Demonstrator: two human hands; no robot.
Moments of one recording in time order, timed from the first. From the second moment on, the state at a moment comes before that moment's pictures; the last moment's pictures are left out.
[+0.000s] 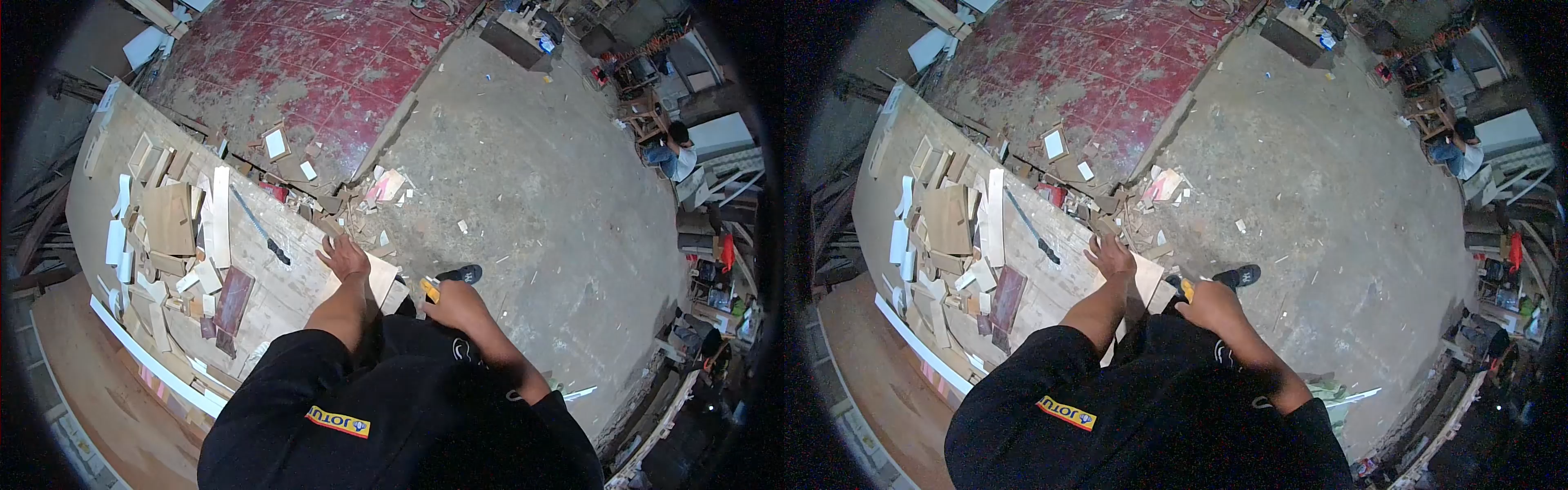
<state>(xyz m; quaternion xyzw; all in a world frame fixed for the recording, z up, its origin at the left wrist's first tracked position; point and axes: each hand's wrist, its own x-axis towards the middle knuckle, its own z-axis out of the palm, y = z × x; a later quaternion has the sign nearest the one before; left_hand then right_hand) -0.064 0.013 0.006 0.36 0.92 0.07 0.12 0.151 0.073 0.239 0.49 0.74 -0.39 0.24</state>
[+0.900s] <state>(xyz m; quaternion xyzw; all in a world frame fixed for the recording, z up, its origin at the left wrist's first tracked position) -0.062 0.001 -0.003 0.37 0.91 0.19 0.02 0.266 0.074 0.252 0.63 0.71 -0.31 0.06</state>
